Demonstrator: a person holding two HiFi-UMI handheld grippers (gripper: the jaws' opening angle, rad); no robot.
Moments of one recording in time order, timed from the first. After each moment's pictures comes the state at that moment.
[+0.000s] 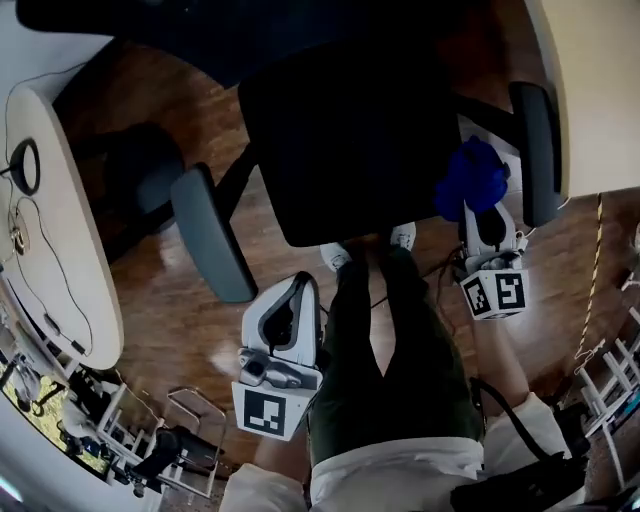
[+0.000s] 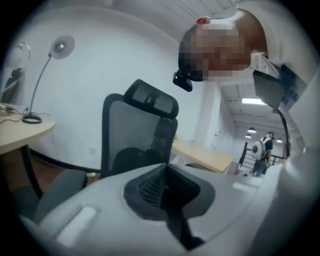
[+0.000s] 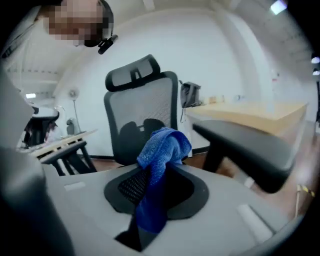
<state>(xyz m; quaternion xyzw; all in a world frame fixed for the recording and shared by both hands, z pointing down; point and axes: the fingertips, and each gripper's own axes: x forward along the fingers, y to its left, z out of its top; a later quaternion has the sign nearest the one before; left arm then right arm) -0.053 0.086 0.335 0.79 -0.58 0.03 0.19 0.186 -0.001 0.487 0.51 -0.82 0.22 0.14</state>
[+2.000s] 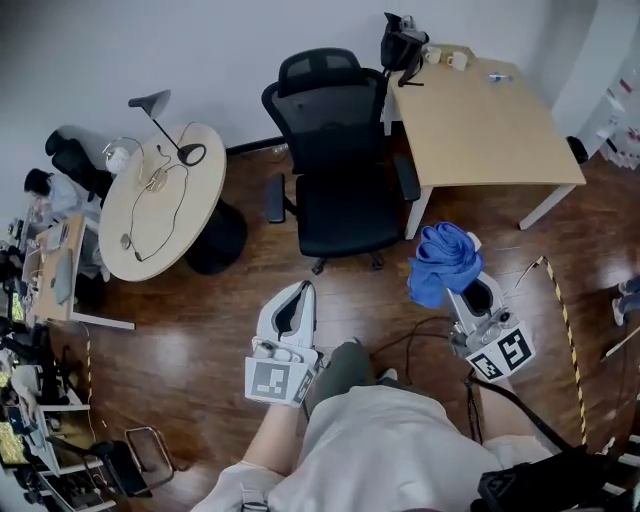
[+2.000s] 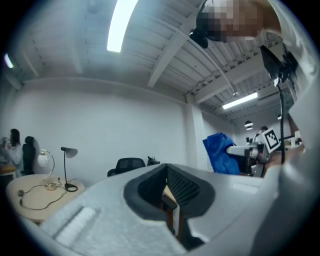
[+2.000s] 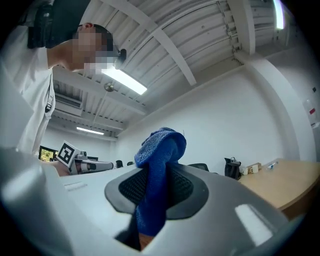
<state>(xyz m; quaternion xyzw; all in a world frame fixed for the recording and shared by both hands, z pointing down) 0.139 0.445 -0.042 0.77 -0.64 0.00 0.01 0.355 0.380 -0.037 0.29 -0.95 0.03 -0.10</state>
